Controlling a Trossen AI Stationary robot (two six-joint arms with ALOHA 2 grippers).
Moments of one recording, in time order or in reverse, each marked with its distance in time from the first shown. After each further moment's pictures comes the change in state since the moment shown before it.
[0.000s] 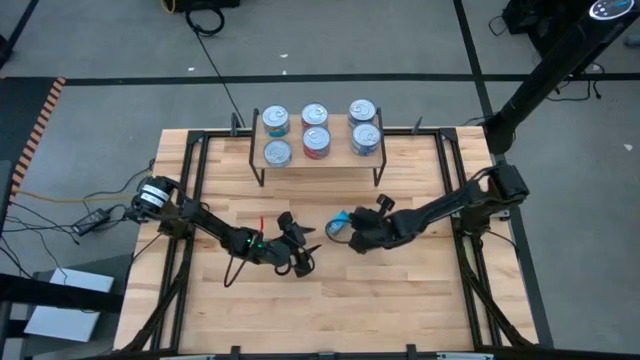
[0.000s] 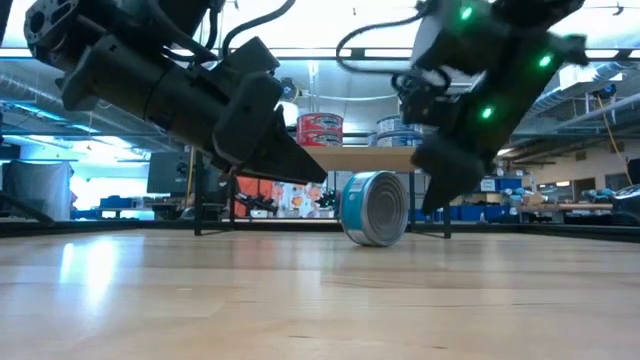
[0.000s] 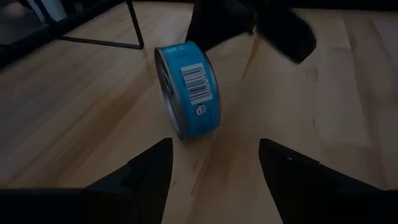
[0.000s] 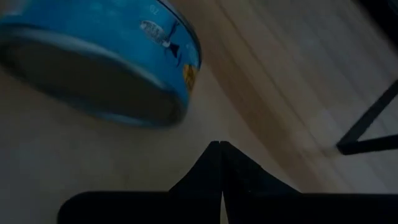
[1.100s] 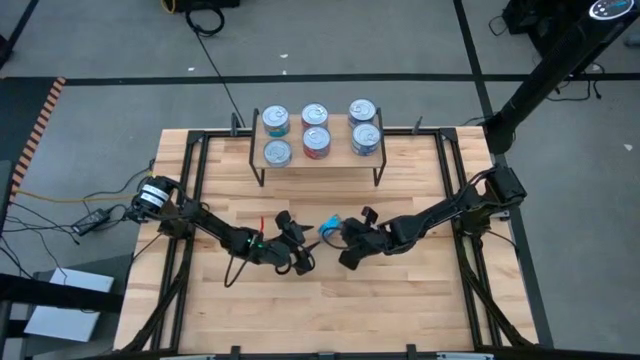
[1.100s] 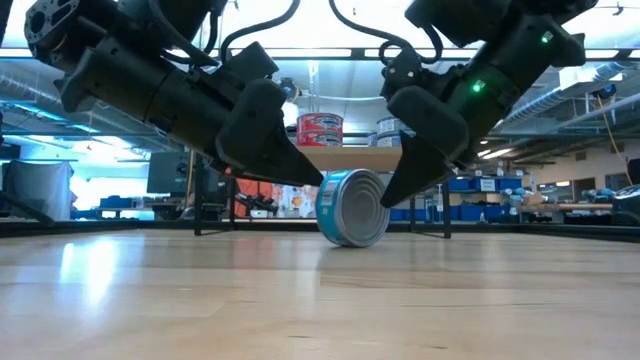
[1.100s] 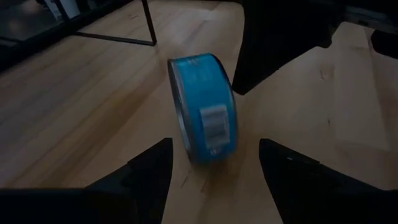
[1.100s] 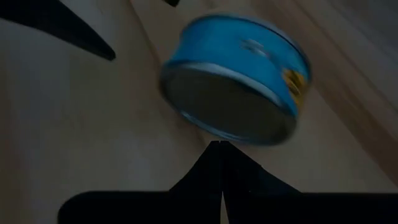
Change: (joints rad) left arm 0.000 0.000 0.000 -0.021 -0.042 -0.027; right arm 0.055 0.026 0.000 0.322 -0.164 -0.052
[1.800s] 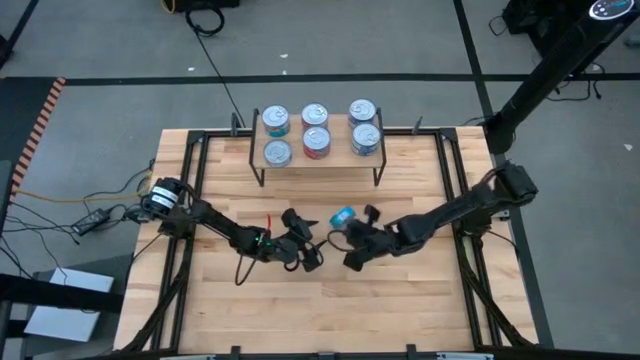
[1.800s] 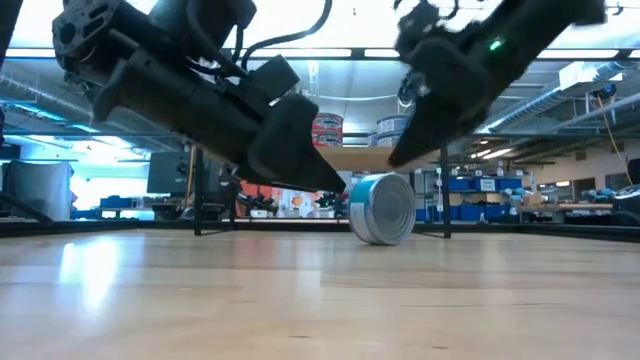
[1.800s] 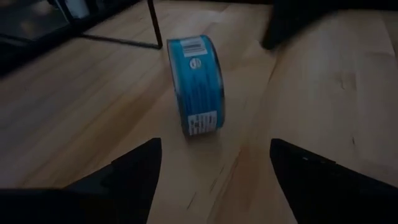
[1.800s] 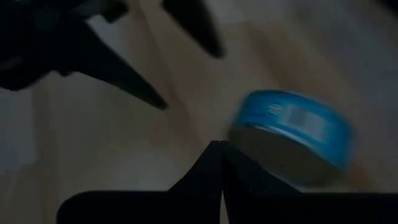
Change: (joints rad) left arm 0.044 0.071 0.065 0.016 0.003 0.014; right arm 0.036 -0.100 0.027 -0.103 0.069 -0.073
